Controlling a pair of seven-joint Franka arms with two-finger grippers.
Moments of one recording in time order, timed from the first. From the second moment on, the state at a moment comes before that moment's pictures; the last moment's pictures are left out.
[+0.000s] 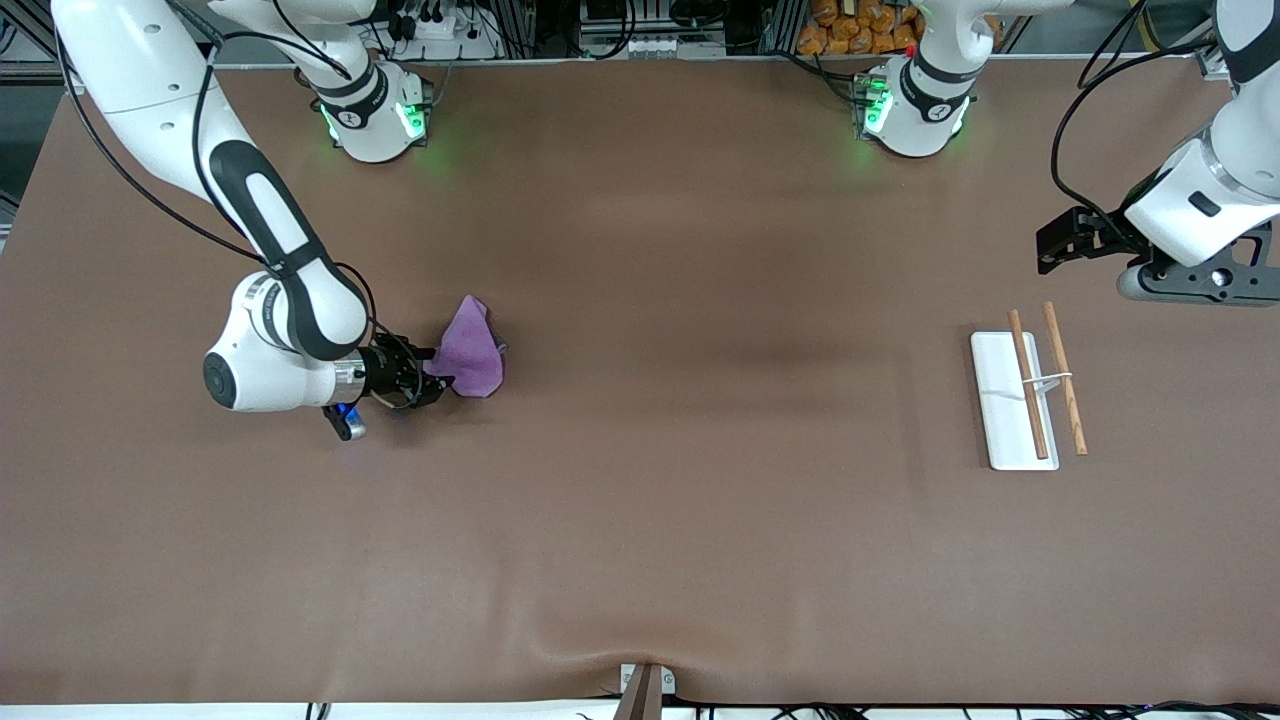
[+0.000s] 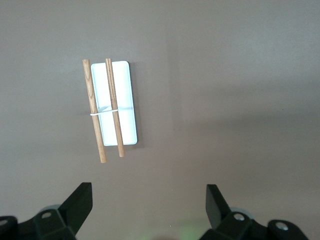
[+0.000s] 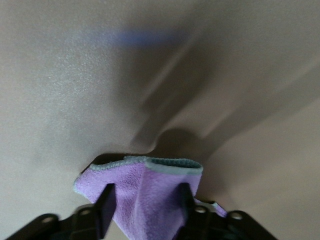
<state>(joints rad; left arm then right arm) -0.05 0.00 -0.07 -1.64 0.02 1.57 -0.02 -0.02 0.54 0.16 -1.98 0.53 2.14 0.65</state>
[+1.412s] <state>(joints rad) -0.05 0.00 -0.07 -1.66 0.02 1.59 -0.02 0.14 0.51 0.19 -1.45 0.62 1.72 1.24</state>
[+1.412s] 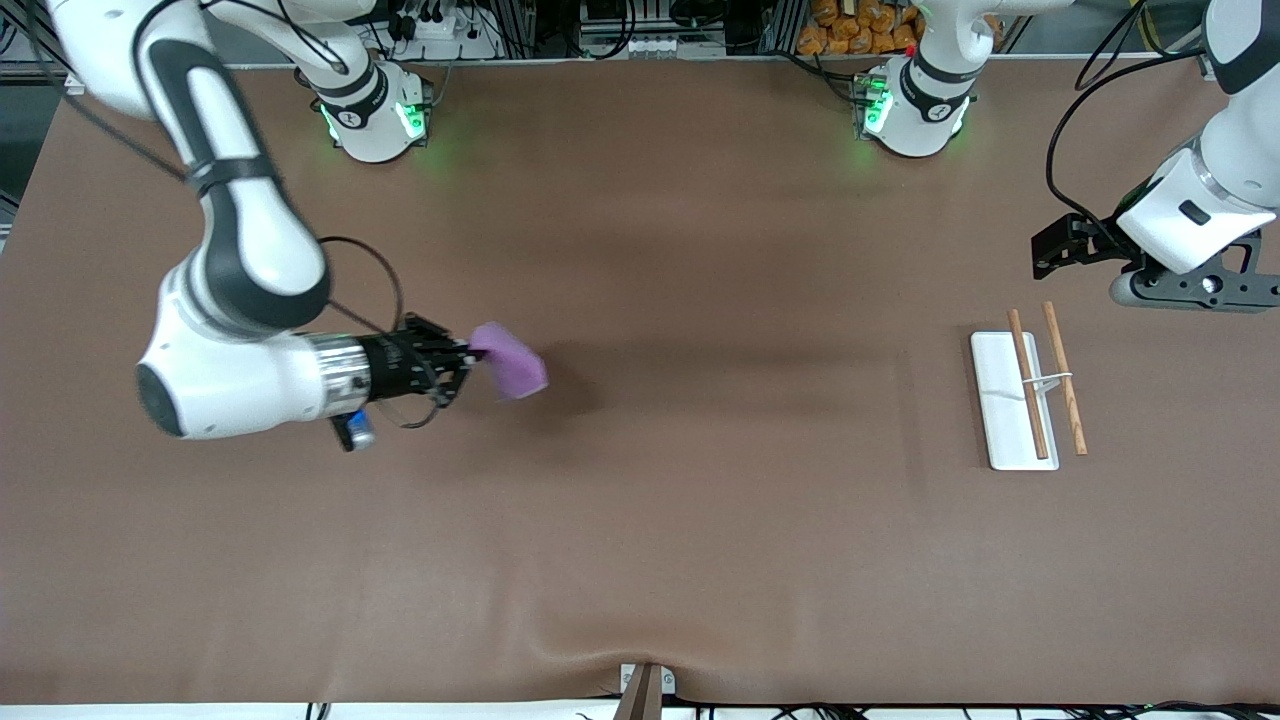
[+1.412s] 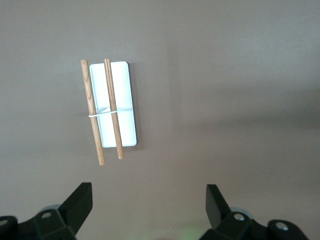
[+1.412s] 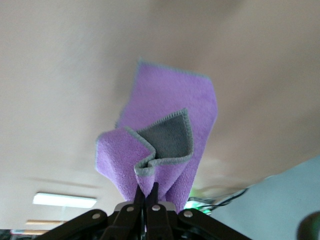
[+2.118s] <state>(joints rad) -0.05 0.02 -0.09 -1.66 -0.10 1.61 -0.16 0.40 0.59 0.19 -1.30 0.69 2.28 1.65</state>
